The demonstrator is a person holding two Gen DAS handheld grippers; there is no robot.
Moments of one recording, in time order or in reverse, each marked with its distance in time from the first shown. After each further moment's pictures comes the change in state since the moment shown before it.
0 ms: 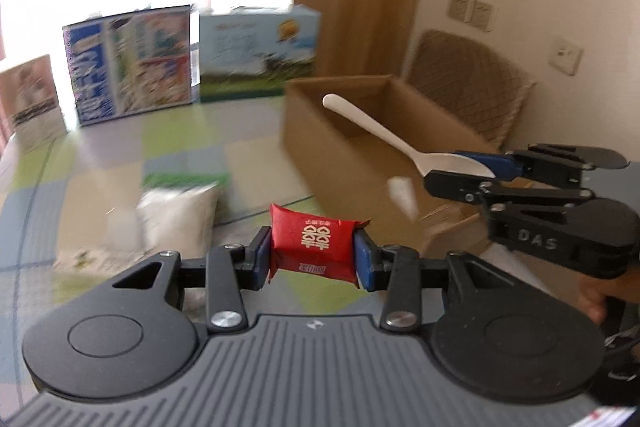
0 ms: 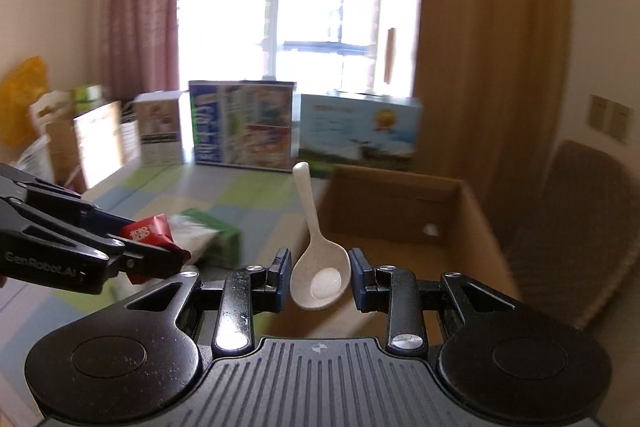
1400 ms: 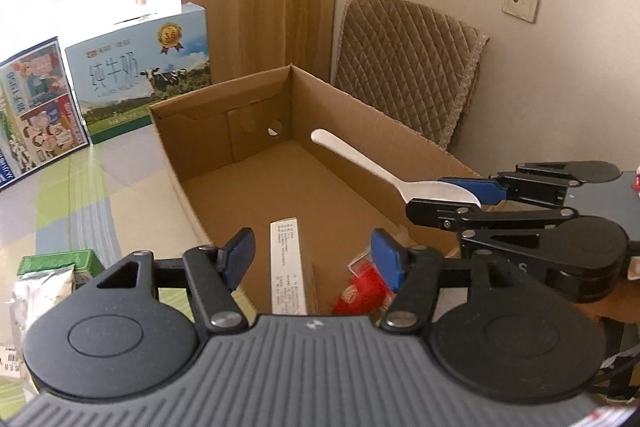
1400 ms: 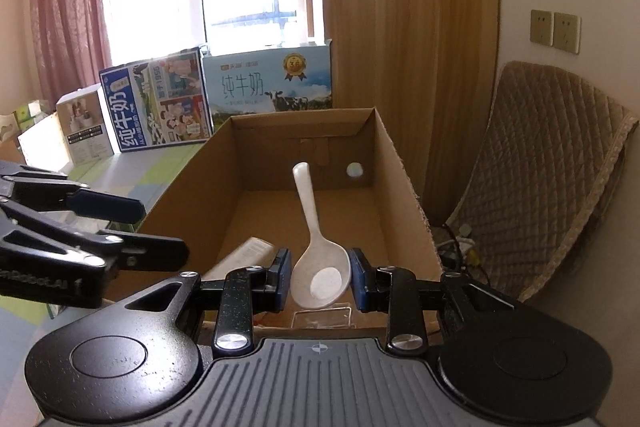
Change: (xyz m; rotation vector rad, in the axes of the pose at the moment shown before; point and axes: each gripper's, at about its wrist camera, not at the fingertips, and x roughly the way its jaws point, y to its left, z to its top) left arm 0.113 -0.089 0.031 0.165 0.036 -0.074; right arm 0.035 -0.086 -0.036 0.156 0.096 -0.075
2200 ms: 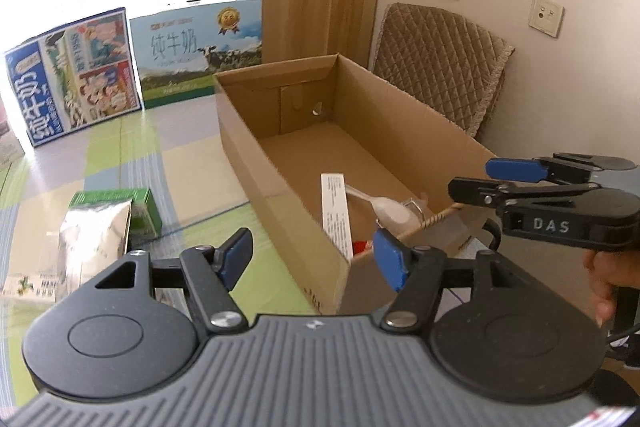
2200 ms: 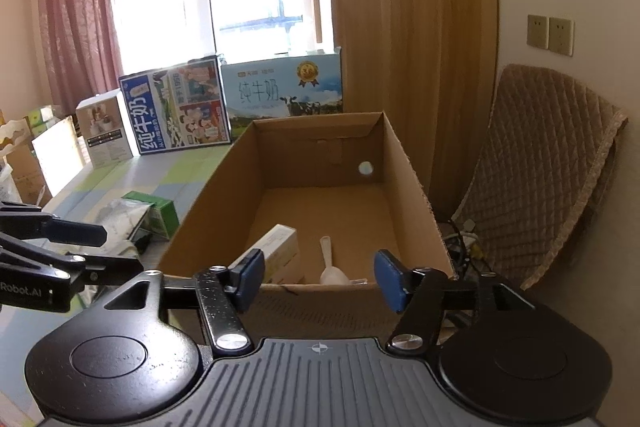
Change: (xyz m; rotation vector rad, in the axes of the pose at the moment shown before) left arm -0.062 0.016 -0.039 -0.104 0.010 0.079; right arm -0.051 0.020 -0.006 0.010 -0.001 0.024
